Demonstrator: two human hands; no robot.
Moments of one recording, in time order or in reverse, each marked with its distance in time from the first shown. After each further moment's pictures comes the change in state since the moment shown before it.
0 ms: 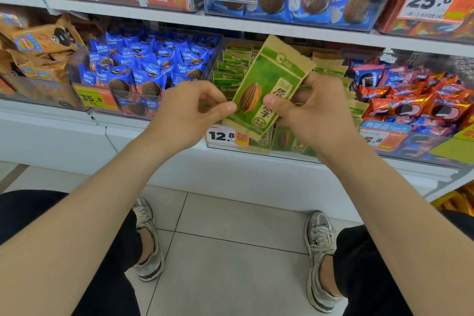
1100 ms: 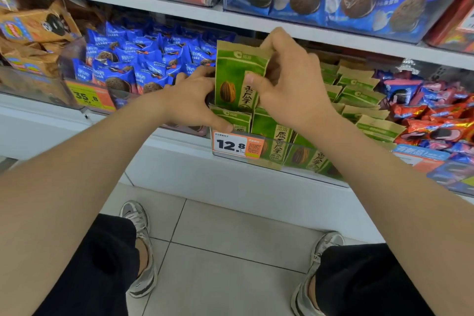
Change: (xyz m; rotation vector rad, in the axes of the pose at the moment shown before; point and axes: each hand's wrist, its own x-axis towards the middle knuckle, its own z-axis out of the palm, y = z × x) left_hand 0.086 -0.062 -0.017 0.377 -0.475 -0.081; right_hand 0.088 -0.007 0.060 -0.478 -0.051 -0.477
